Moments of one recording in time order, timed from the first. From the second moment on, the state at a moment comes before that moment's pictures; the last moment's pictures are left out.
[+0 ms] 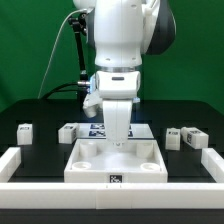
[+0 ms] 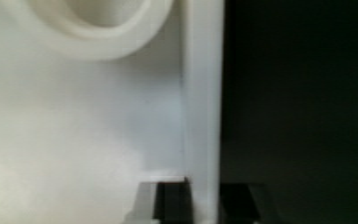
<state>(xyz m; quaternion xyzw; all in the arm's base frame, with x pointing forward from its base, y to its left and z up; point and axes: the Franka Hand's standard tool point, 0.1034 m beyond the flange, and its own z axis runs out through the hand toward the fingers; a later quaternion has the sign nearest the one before) 0.455 -0.012 0.016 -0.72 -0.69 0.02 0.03</state>
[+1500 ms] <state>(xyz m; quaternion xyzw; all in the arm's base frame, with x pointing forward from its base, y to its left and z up) 0.489 0.069 0.016 -0.72 -0.69 0.00 0.03</state>
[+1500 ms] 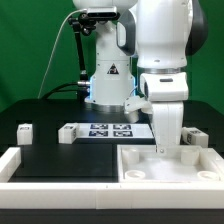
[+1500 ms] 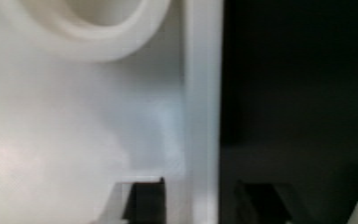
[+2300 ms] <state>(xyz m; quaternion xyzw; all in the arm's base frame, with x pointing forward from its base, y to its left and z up) 0.489 0.069 0.016 -0.72 -0.69 0.00 0.03</state>
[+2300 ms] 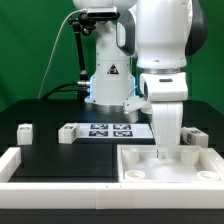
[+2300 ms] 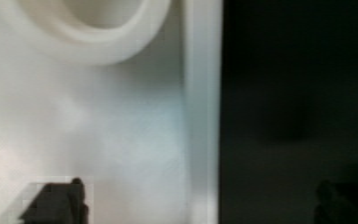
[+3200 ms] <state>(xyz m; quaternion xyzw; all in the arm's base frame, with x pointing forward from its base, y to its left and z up) 0.476 0.094 0.062 -0.81 -0.59 -0.02 0.01</state>
